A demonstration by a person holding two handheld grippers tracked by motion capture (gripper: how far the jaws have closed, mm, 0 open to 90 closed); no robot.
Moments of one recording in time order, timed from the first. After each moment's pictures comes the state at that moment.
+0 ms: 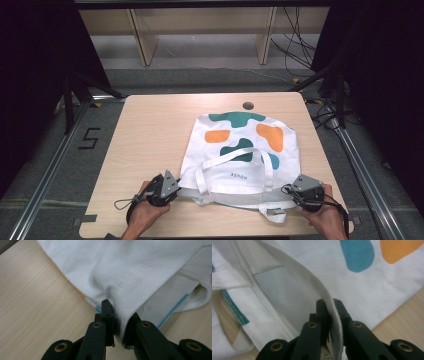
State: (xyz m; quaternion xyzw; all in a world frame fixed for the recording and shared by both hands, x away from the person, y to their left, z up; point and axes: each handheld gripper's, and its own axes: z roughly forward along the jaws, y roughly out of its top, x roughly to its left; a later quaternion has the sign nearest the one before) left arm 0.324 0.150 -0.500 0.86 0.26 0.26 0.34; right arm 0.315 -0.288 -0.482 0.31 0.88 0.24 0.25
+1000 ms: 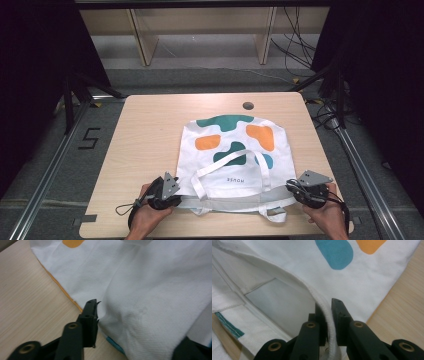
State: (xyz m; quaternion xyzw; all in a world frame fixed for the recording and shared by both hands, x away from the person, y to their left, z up) left arm 0.322 0.145 -0.505 0.85 0.30 0.26 0.34; right arm 0.324 -0.304 -0.483 0.33 0.86 0.30 0.25
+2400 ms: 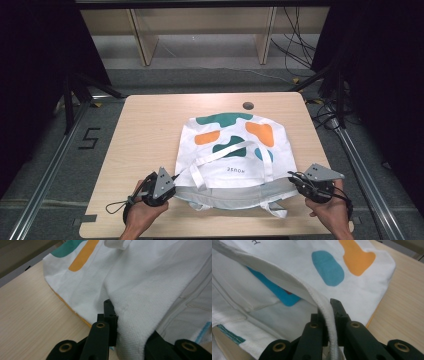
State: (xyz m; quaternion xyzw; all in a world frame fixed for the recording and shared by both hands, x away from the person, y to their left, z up) left arm 0.315 0.151 -0.463 0.82 0.28 0.27 0.41; right arm 0.323 -0.302 -0.452 0.34 0.82 0.37 0.26
